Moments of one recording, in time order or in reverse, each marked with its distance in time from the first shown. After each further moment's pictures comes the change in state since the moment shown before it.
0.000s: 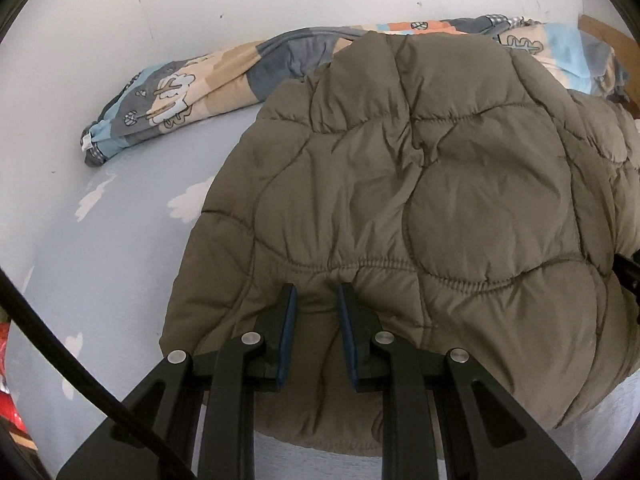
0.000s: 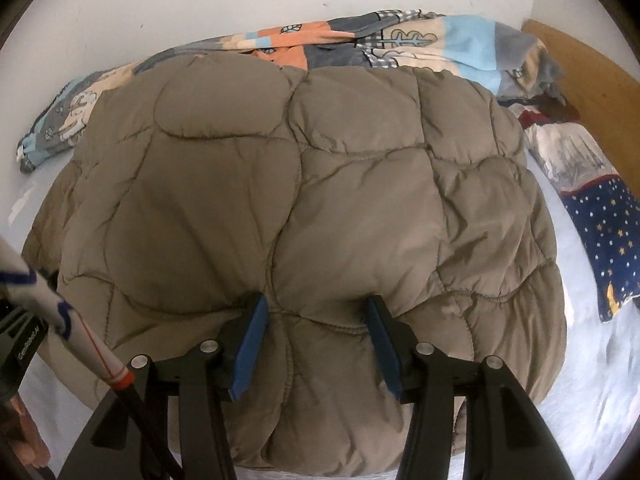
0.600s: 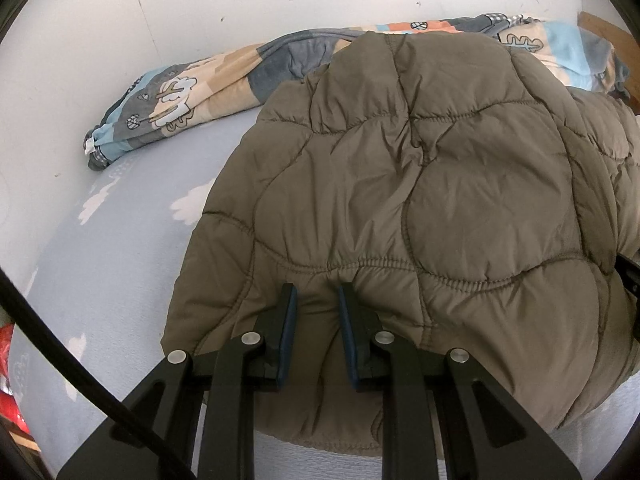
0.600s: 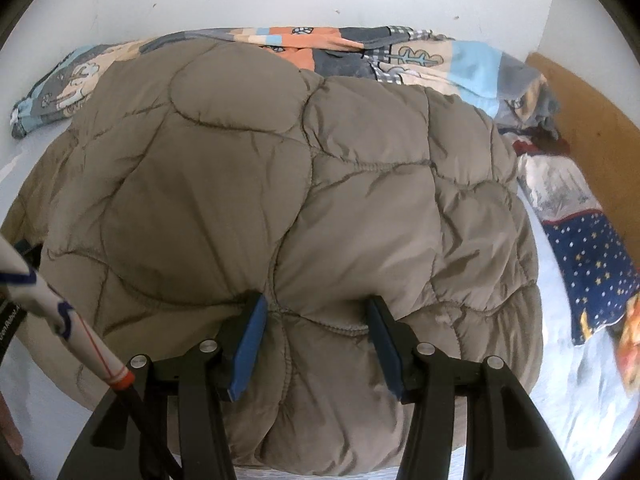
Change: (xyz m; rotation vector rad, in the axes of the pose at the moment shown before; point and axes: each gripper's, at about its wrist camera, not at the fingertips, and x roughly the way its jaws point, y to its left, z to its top) left arm -0.002 -0.004 -0.001 0.011 -0.007 0.015; right arm -0.002 0.019 -0.004 -0.111 -0.021 -0.104
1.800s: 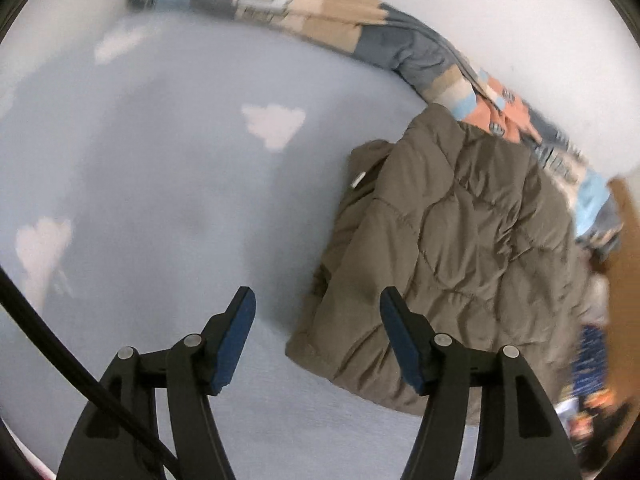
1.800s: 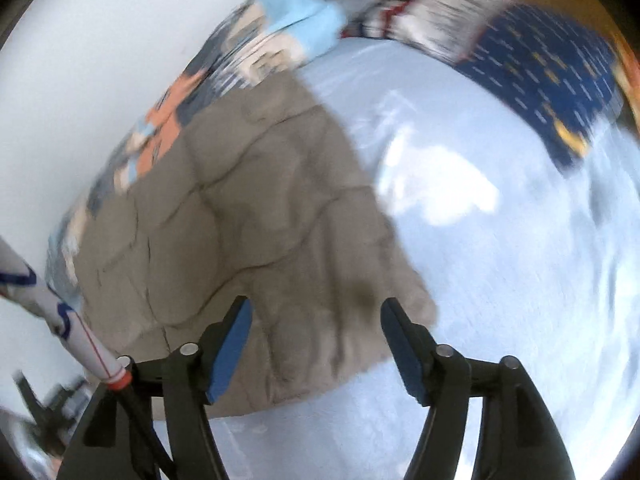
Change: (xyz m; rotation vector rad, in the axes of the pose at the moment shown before) left arm 0.010 0.174 -0.009 -0.588 0.256 -0.346; right arm -0.026 -0.202 -0.068 0.745 0.104 0.267
